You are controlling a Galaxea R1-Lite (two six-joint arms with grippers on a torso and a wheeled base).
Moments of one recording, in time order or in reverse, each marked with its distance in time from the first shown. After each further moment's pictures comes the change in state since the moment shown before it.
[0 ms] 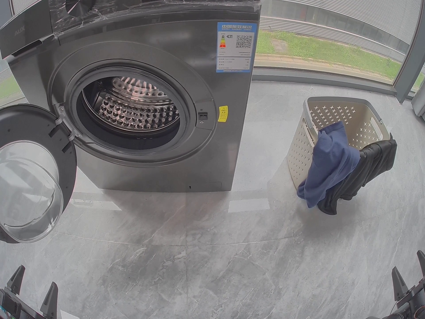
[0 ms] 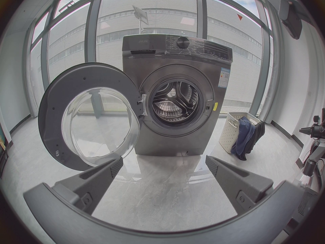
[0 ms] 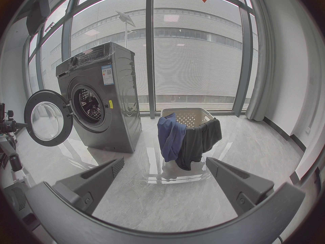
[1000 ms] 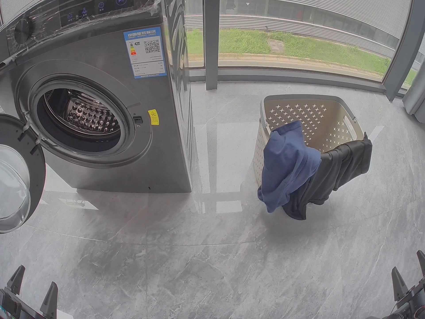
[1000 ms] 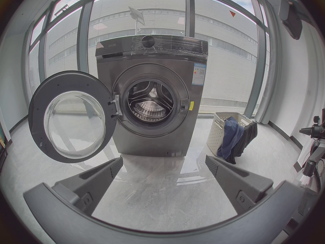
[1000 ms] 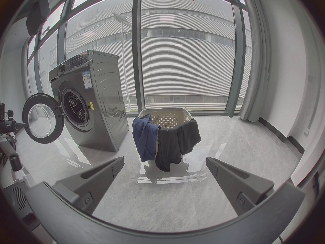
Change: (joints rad) left arm 0.000 0.000 0.000 -0.001 0.000 -0.003; right arm 0.000 0.000 0.000 0.000 0.000 -0.001
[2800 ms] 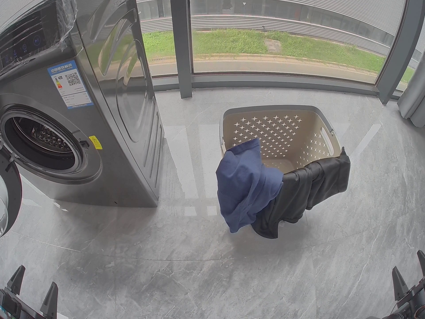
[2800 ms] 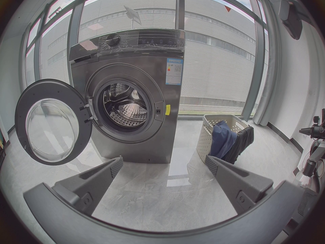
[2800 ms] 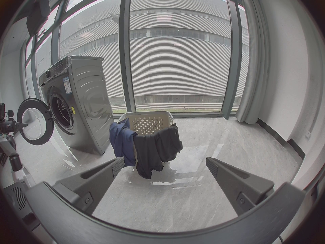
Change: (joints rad) left arm 0.000 0.000 0.000 0.001 0.001 -0.001; right arm 0.000 0.001 0.000 0.001 0.001 0.000
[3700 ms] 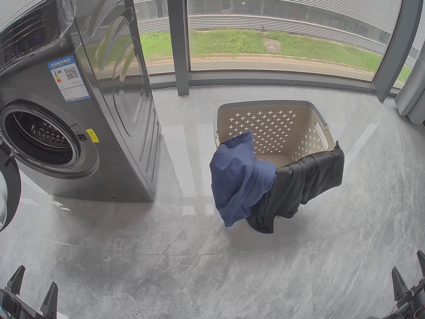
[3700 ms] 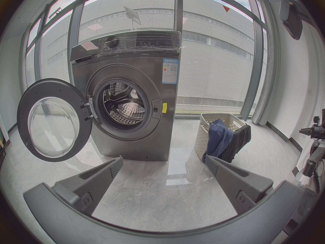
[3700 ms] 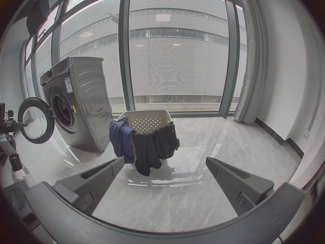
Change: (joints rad) left arm 0.000 0.000 0.000 0.000 0.000 0.000; right arm 0.000 0.000 0.000 0.000 0.001 0.000
